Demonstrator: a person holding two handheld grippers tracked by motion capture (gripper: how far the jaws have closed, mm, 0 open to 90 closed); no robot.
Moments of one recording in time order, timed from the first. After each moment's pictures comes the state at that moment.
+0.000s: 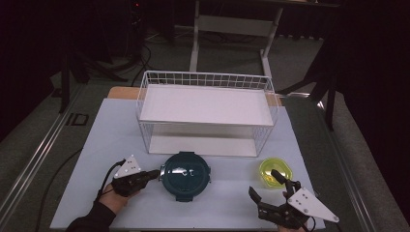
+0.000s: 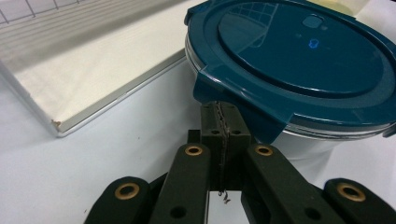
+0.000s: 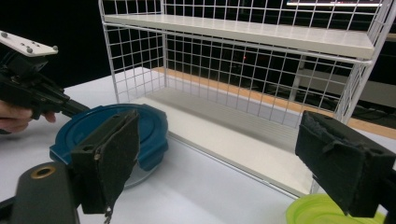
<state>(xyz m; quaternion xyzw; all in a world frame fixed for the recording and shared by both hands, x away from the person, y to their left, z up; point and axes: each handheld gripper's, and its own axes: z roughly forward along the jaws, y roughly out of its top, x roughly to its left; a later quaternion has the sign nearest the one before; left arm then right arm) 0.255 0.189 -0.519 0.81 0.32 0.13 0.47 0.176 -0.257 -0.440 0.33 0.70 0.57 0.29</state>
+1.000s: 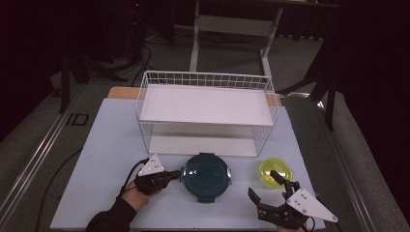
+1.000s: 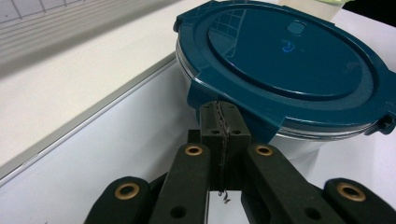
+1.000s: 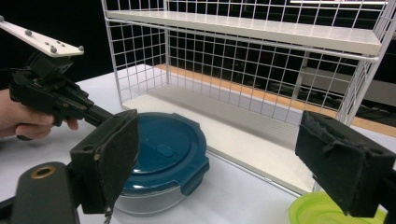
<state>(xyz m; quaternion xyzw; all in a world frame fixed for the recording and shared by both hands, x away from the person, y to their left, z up) 0.267 0.134 -0.517 0.82 0.29 0.10 0.49 0.175 -0.257 -0.442 0.33 0.70 0.56 0.29</state>
